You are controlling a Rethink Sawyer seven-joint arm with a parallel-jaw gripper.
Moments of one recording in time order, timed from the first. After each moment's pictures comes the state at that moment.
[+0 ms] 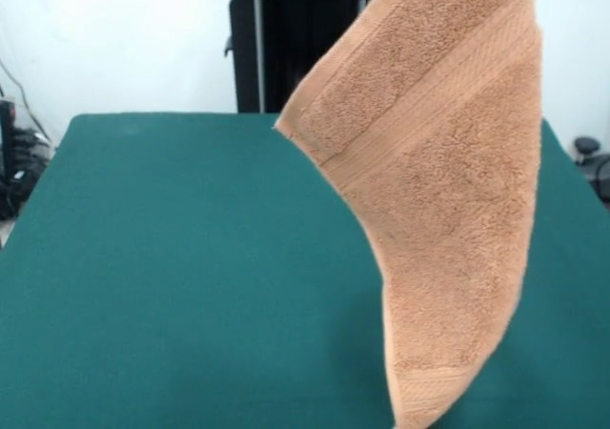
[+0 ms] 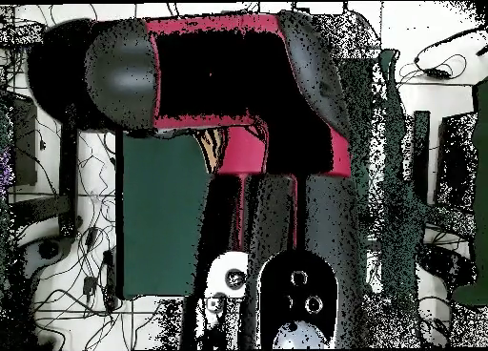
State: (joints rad) arm -0.01 -0.83 0.04 0.99 -0.23 1.29 2.40
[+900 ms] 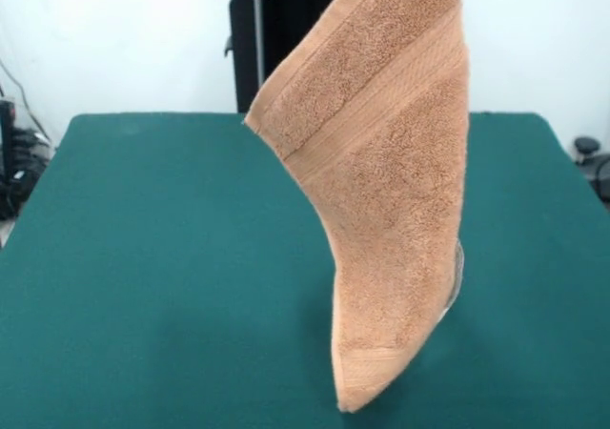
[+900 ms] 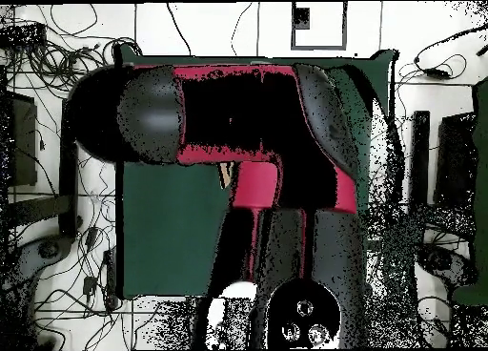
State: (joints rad) arm 0.00 -0.88 -0.04 1.15 -0.21 1.20 2.40
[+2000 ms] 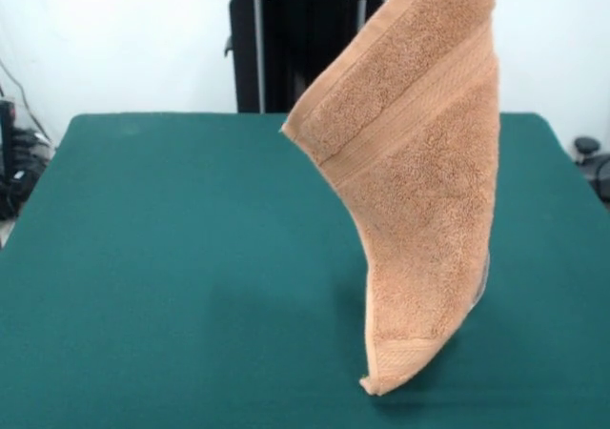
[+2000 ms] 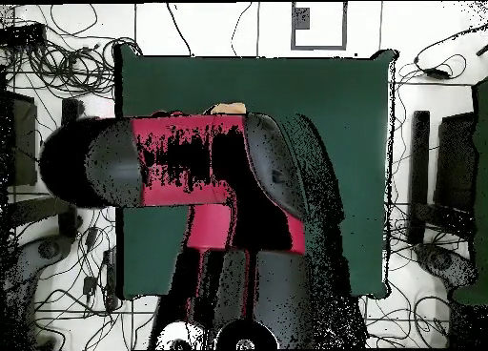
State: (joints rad) arm 0.11 -0.91 -0.13 1.29 -0.20 1.05 2.40
